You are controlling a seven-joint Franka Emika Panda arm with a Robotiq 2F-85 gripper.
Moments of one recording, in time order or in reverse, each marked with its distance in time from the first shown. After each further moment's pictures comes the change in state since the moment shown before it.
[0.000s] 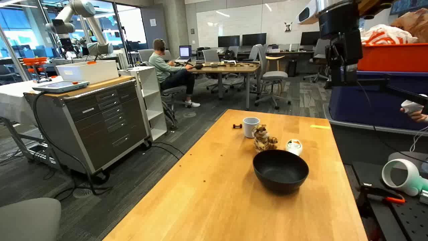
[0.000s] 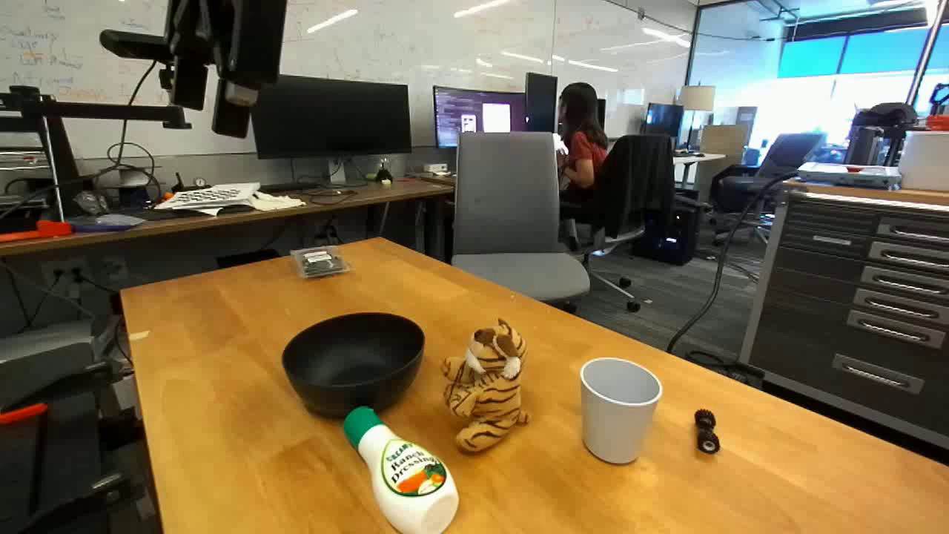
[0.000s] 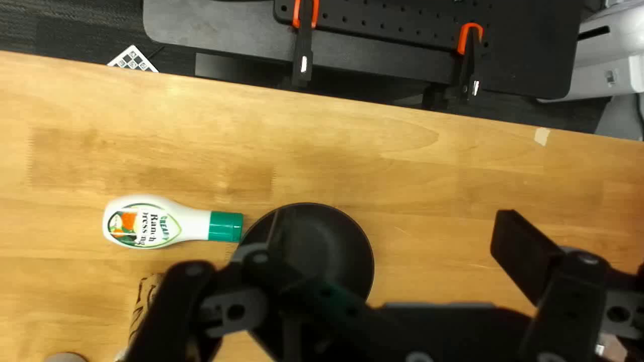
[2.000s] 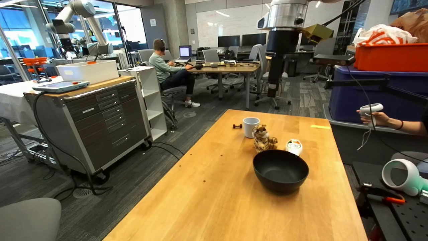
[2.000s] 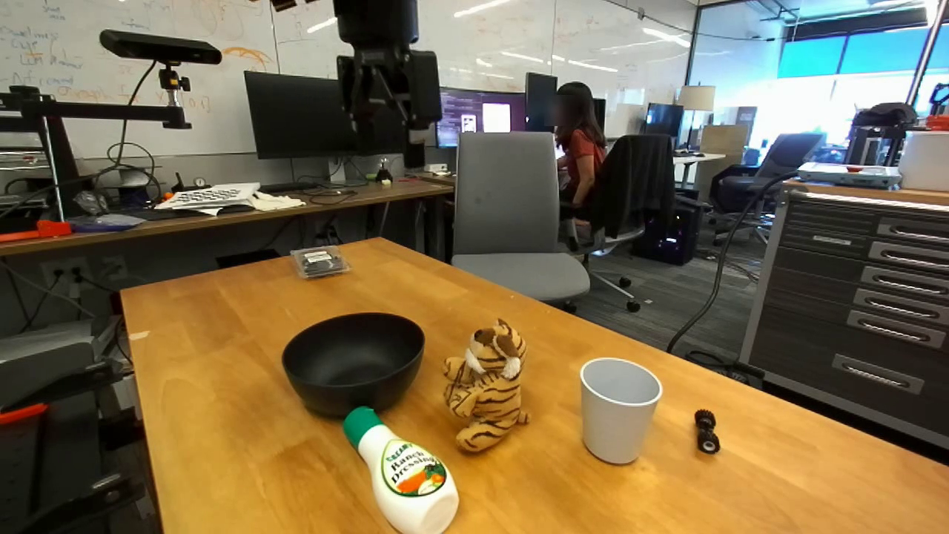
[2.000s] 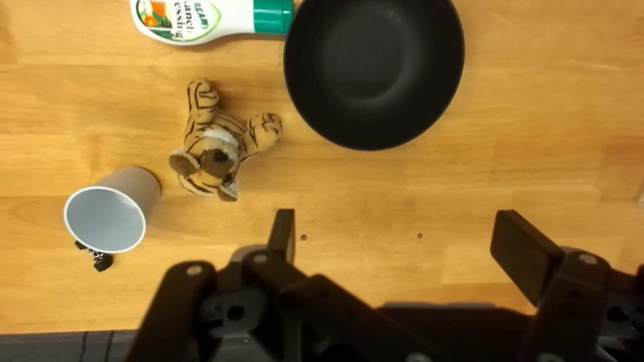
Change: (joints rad) arm -0.007 0.264 0.089 0.096 0.050 0.509 0.136
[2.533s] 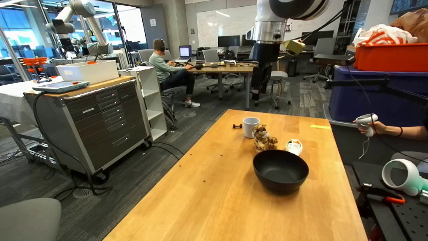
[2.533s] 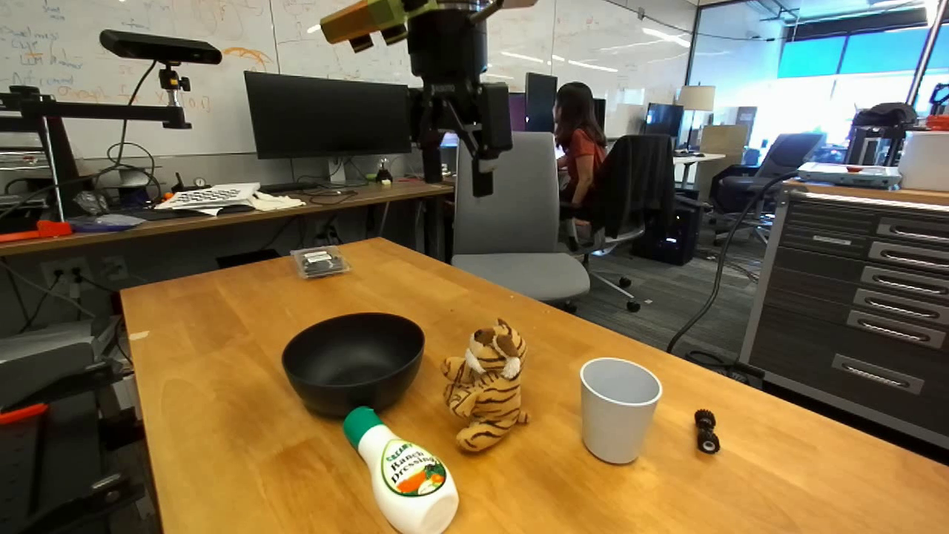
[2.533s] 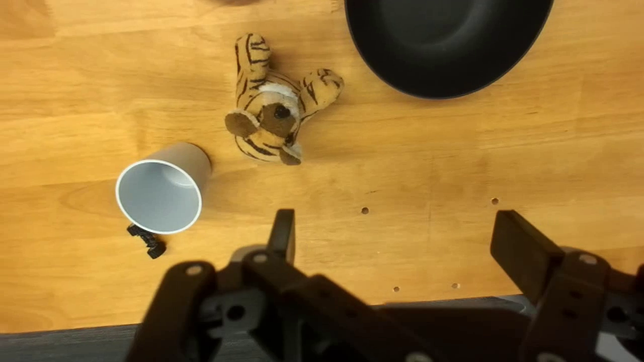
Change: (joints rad) arm -0.060 0.193 0.000 0.146 0.000 0.065 0.028
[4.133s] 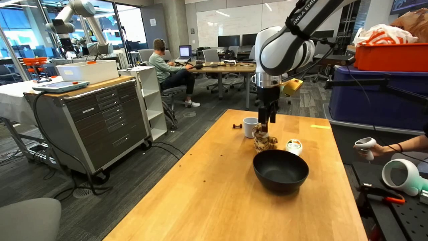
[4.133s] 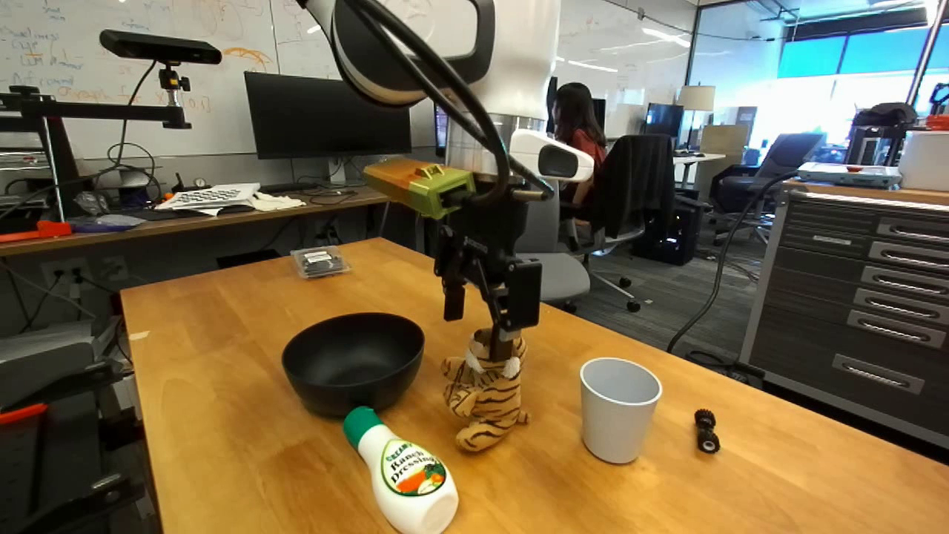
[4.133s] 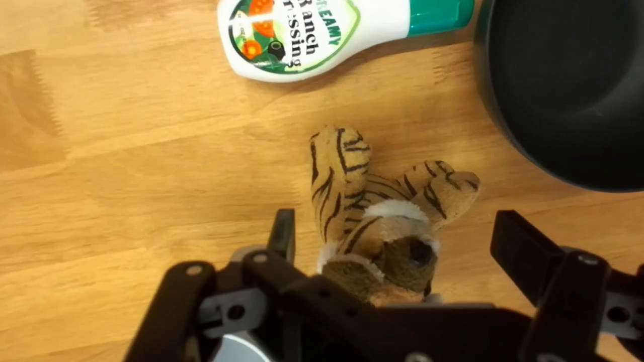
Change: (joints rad) arm -0.118 0.296 0.001 0.043 0.000 0.081 -0.002
